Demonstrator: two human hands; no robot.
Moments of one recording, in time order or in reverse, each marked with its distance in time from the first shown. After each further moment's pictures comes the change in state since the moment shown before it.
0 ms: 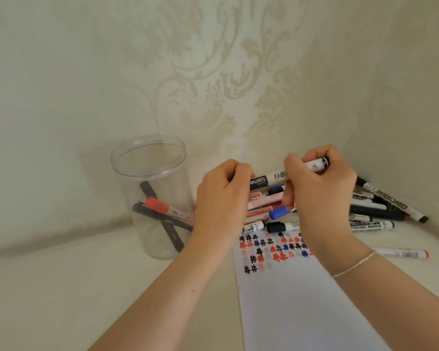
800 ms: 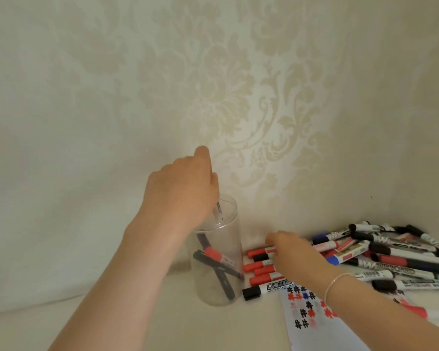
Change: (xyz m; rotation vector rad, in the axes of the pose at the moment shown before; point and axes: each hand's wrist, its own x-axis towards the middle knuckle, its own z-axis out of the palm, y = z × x) left_hand 0.035 0.083 -0.115 1.260 0.155 0.269; right_hand 0.012 0.060 0.054 -1.244 -0.831 -0.185
